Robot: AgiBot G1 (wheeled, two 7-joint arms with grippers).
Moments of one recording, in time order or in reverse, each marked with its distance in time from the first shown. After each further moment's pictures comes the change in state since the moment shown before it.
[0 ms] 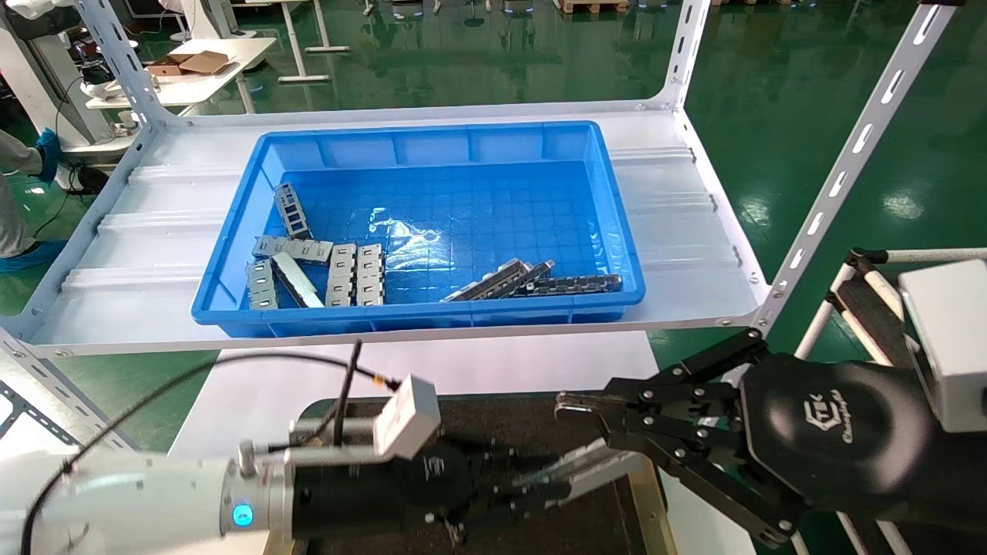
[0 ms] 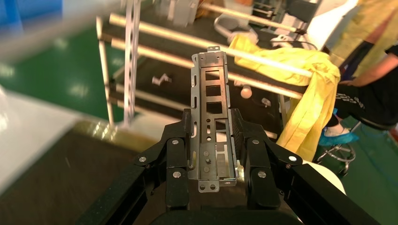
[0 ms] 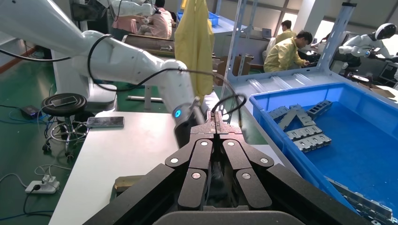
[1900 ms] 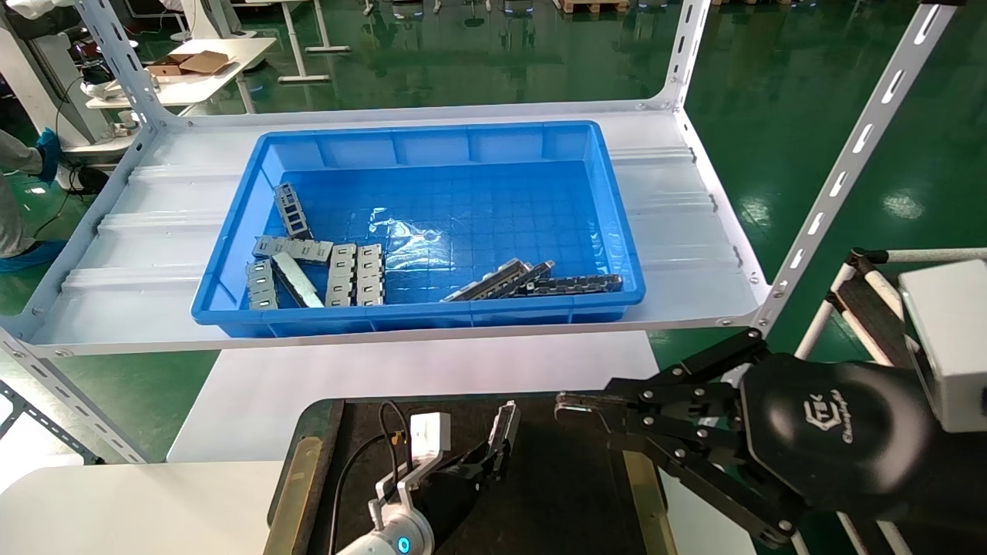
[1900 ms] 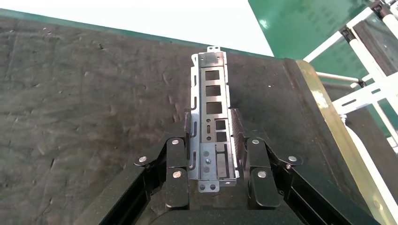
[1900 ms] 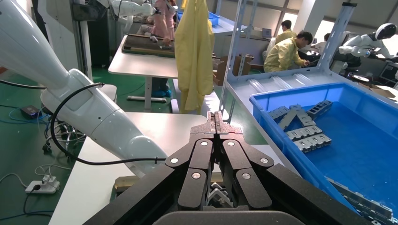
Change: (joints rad) left arm 0.210 0.295 0.372 -0.006 0.251 -1.265 -0.853; right arm 0.001 0.001 -0.003 0.000 0.002 0.001 -0.002
